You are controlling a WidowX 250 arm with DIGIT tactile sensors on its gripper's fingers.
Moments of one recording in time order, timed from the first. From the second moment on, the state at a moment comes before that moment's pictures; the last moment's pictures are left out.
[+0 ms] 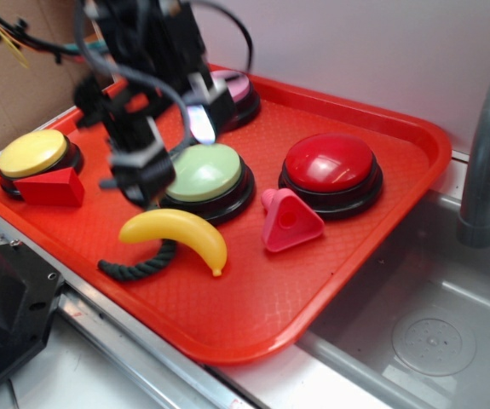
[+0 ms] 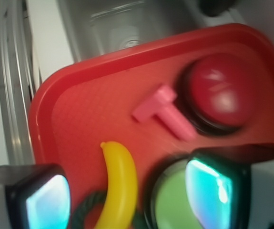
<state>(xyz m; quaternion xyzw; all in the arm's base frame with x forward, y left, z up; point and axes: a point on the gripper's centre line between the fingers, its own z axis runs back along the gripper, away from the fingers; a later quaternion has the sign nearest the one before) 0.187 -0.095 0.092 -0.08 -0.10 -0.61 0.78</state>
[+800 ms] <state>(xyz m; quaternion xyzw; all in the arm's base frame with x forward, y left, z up) 0.184 -0.097 0.030 -0.07 -0.09 -0.67 0.74</state>
